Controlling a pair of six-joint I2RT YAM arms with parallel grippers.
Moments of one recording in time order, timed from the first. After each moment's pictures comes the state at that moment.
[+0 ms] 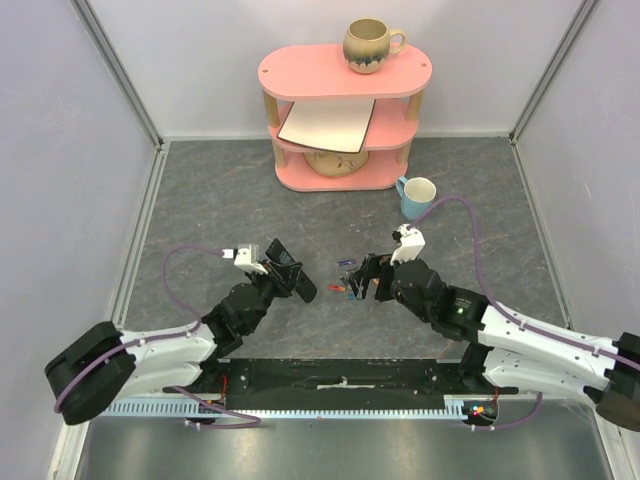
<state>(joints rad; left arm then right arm) -0.89 0.99 0.12 0.75 -0.45 -0.70 1.02 0.88 0.58 -0.16 0.40 0.70</state>
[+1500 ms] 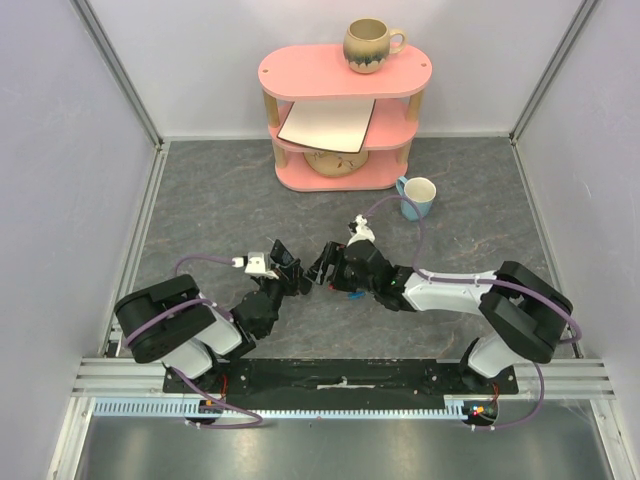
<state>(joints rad) -0.97 1.54 0.08 1.43 -0.71 -0.44 0.93 1.53 0.68 0.28 0.09 1.01</state>
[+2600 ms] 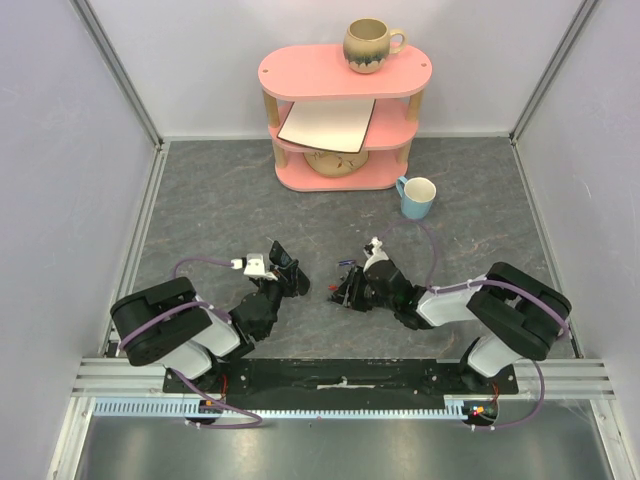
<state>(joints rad) -0.99 1.52 0.07 1.42 -0.74 -0.42 0.89 1.55 0.43 0.56 -0.08 1.02</state>
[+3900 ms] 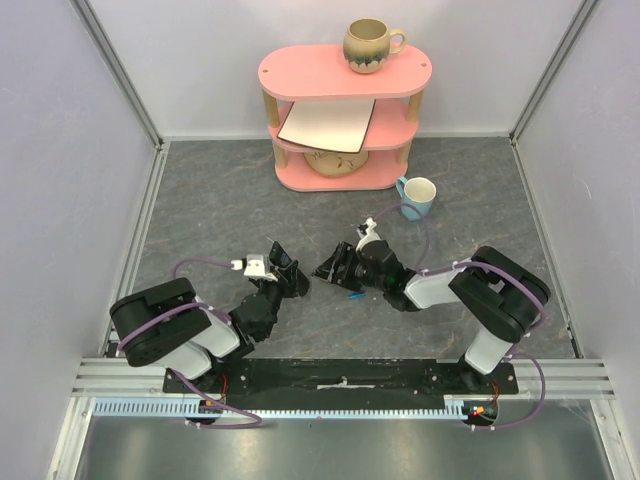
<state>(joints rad) -1.00 1.51 0.07 1.42 -0.75 -0.42 0.80 1.69 0.55 0.66 -0.14 1.03</state>
